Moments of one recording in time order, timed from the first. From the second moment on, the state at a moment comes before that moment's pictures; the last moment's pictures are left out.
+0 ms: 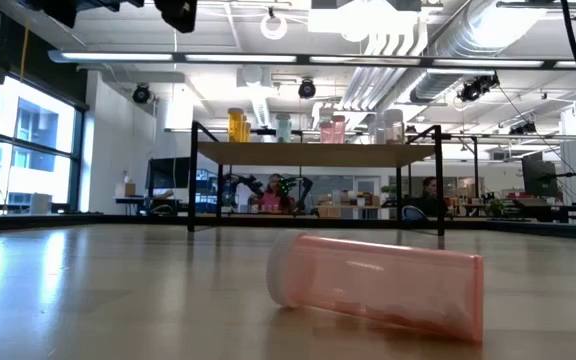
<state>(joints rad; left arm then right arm) 0.21 0.91 0.60 0.23 0.47 0.08 0.16 2.01 2.34 -0.97 0.18 -0.17</state>
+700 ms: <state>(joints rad) 0.24 0.83 0.60 0.06 0.48 0.05 -0.02 1.96 2.29 -1.09 0.25 -0.06</state>
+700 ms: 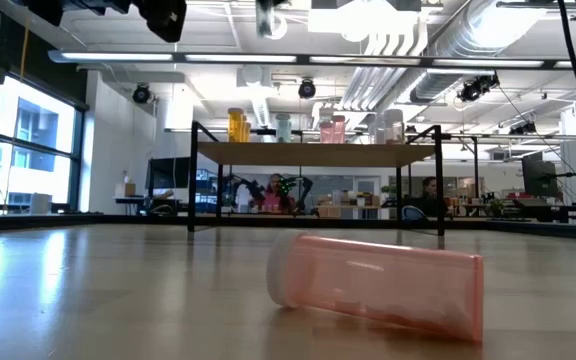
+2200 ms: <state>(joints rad) 0.23 0.83 0.60 0.04 0.49 0.04 -0.25 1.65 1.35 -0.28 0.19 0.14</state>
